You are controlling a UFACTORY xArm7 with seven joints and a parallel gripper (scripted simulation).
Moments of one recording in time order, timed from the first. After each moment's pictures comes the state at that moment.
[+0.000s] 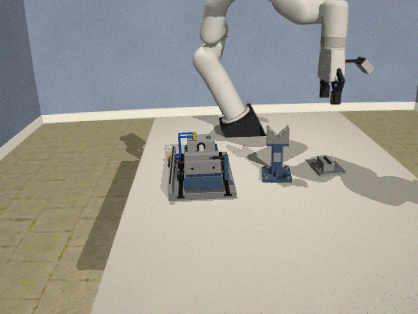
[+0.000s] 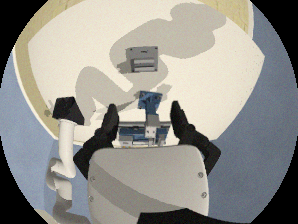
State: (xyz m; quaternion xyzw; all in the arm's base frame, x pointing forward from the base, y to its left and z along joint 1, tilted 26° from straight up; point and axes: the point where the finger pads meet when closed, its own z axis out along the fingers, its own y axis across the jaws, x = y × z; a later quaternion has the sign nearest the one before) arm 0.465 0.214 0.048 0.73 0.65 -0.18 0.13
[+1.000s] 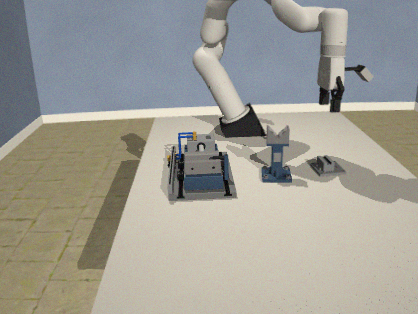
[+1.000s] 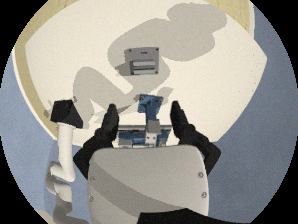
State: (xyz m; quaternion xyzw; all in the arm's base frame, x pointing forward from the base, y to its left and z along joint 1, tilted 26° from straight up) arm 0.463 0.204 0.027 0.73 0.65 -0.18 0.13
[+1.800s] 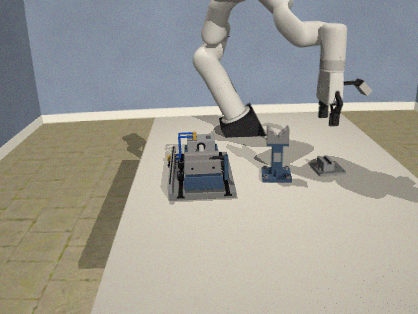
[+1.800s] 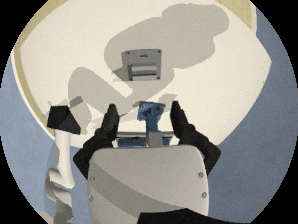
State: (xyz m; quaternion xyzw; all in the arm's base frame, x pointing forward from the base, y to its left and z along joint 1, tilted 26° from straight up) arm 0.460 0.185 -0.012 0.73 0.65 -0.18 0.13
